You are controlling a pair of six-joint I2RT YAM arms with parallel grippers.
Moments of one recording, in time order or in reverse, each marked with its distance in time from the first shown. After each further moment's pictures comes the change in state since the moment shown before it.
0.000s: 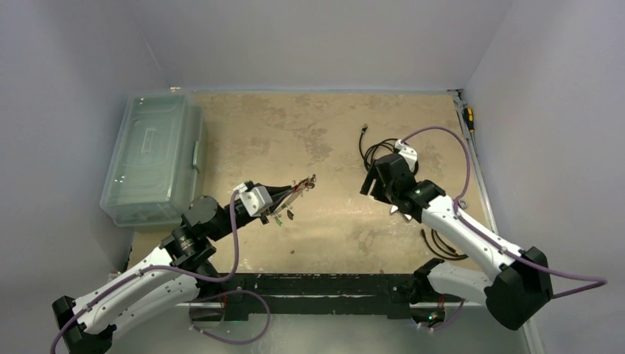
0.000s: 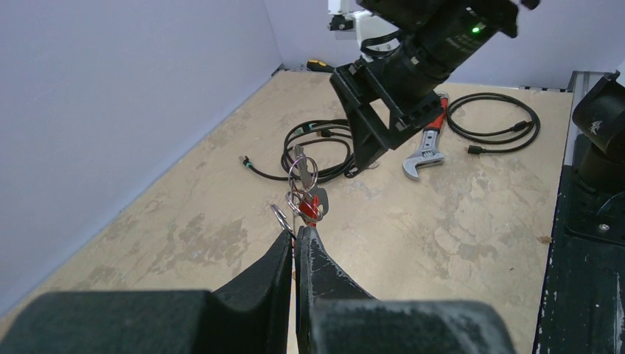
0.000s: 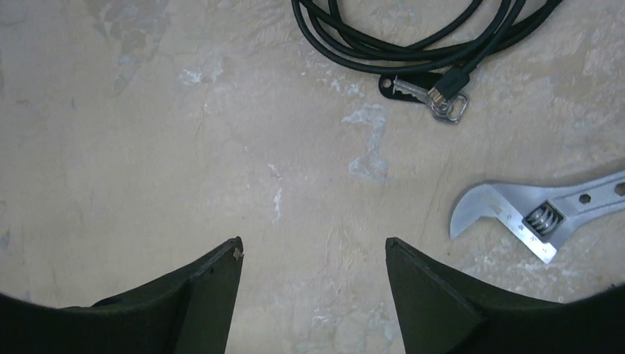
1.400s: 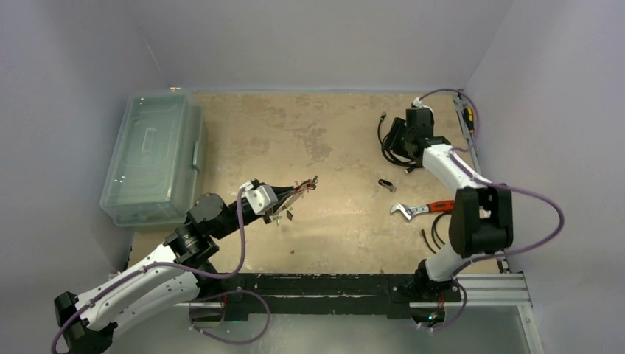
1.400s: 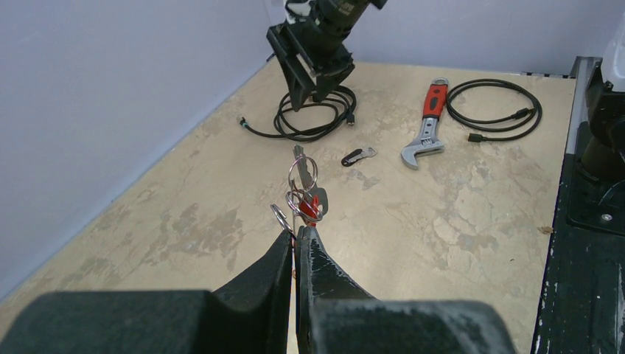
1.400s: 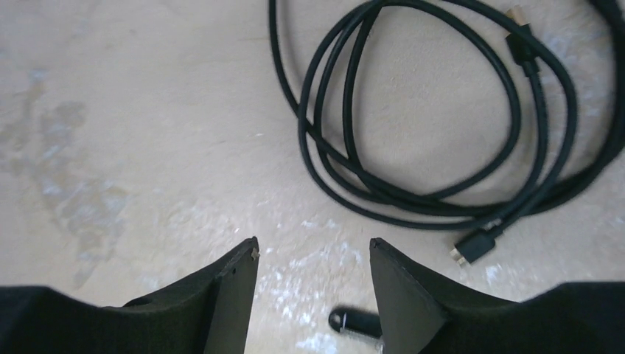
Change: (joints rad) left arm 0.000 0.039 0.000 0.000 0.000 0.000; right arm -0.478 0.579 0.350 0.278 -0.275 -0.327
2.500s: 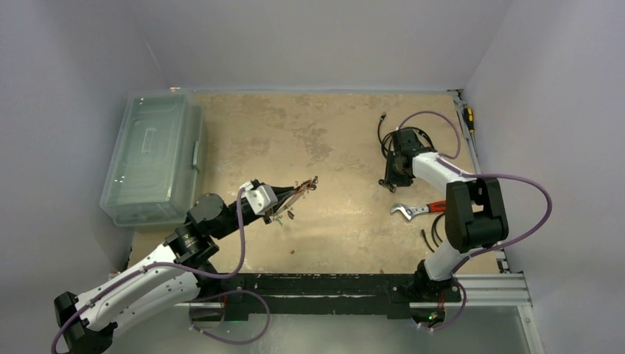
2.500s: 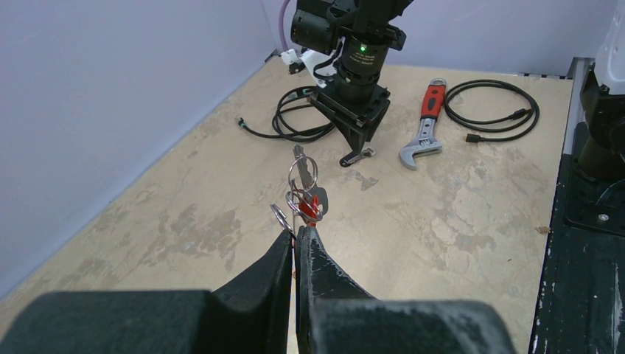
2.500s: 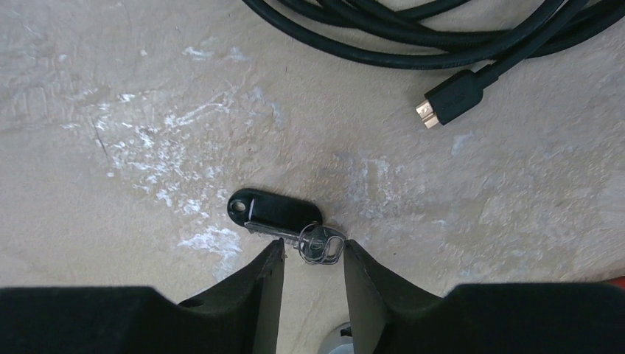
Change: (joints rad) left arm 0.000 0.000 0.000 0.000 0.004 -0.008; right arm 0.067 -0.019 -0.158 -0.190 0.074 -0.149
